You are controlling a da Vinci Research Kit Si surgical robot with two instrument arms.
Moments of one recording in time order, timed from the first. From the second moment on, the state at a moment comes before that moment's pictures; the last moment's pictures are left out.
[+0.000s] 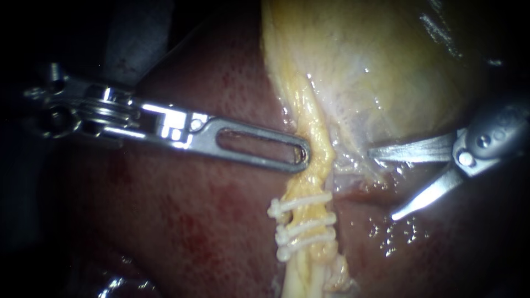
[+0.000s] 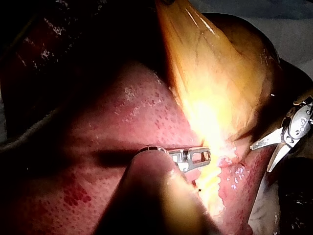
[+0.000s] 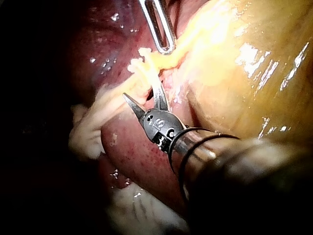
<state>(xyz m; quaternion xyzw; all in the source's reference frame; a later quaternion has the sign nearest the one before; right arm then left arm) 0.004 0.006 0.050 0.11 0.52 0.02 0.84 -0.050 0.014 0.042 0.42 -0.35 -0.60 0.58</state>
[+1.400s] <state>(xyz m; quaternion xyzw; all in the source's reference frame) 0.006 0.004 0.052 0.25 0.48 0.11 0.83 -0.045 0.014 0.037 0.43 -0.35 -0.60 0.57</state>
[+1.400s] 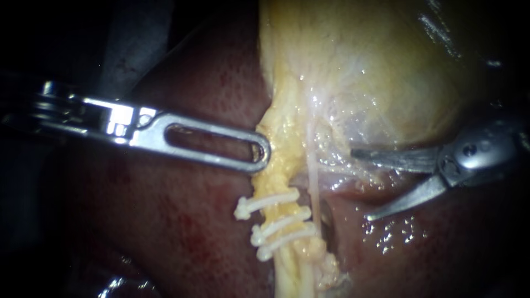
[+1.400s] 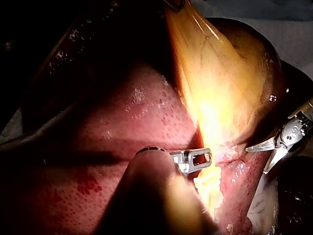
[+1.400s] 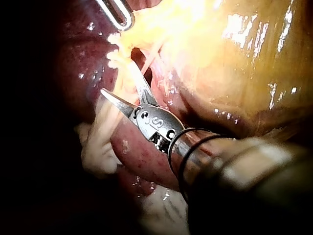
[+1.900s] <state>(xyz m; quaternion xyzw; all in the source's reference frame) 0.009 0.004 0.054 0.31 0.42 0.12 0.85 -0.045 0.013 0.036 0.43 -0.35 -0.61 0.57</state>
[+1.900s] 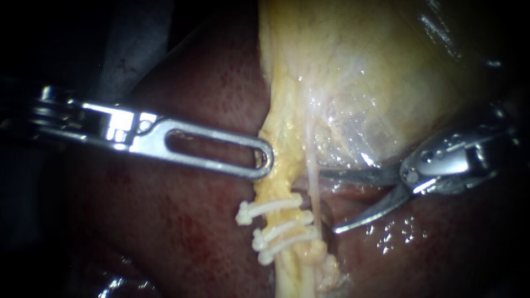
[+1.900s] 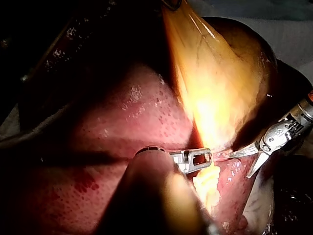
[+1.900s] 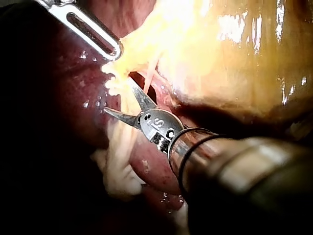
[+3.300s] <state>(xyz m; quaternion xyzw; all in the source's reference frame) 0.013 0.001 0.057 0.34 0.38 0.09 0.86 -0.046 0.013 0.034 0.43 -0.35 -0.61 0.56</state>
